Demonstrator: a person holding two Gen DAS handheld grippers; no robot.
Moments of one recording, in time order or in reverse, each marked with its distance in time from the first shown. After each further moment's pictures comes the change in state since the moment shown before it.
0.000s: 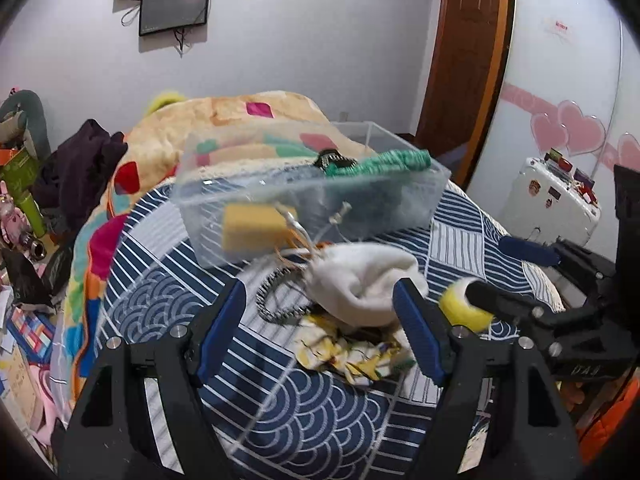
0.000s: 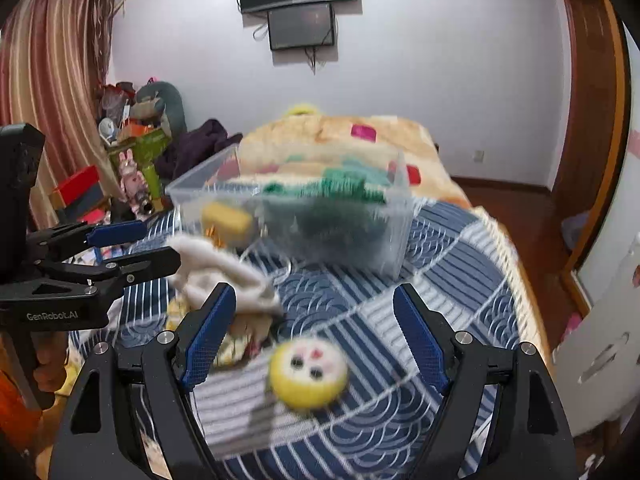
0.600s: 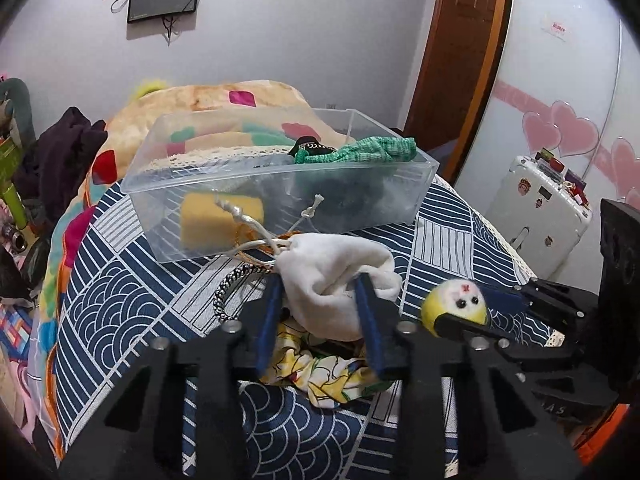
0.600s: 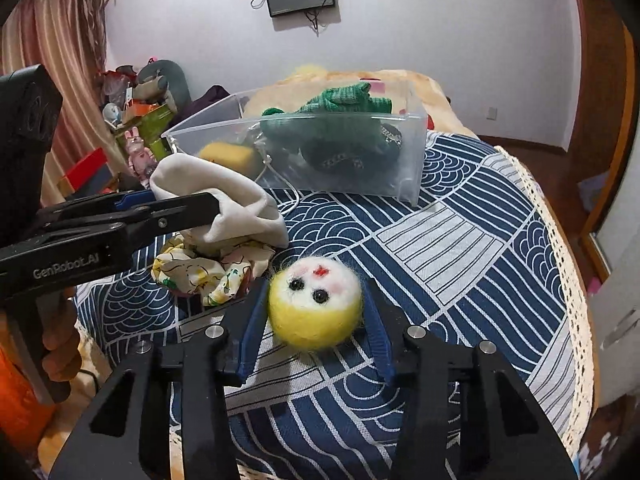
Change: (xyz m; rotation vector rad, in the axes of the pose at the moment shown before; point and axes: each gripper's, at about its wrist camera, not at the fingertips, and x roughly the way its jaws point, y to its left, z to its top) left arm 0.022 -0.012 0.003 -0.018 0.020 -0.054; right arm 0.011 -0.006 -0.027 0.038 0.080 0.056
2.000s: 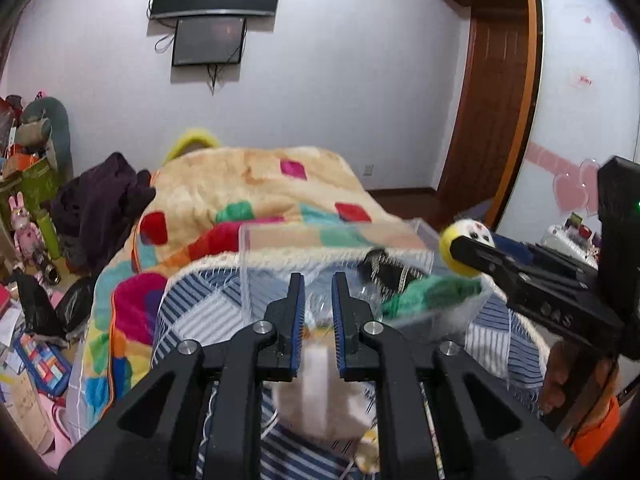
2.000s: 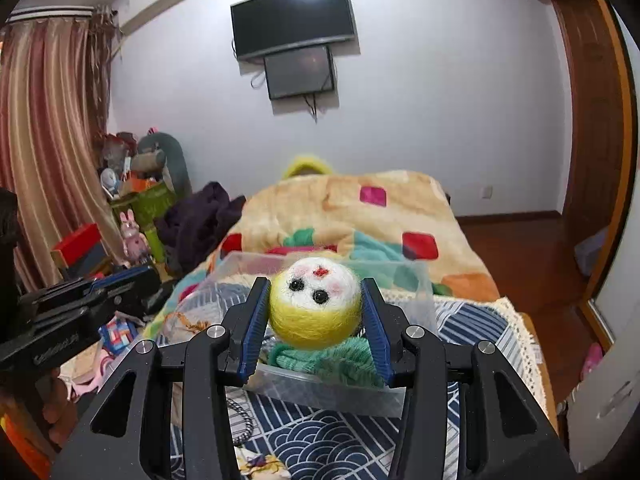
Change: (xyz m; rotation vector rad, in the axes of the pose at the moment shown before) left arm -0.039 0.064 0.068 -0.054 -0.184 0.113; right arm 0.011 0.016 0.117 -0.010 -0.253 -0.028
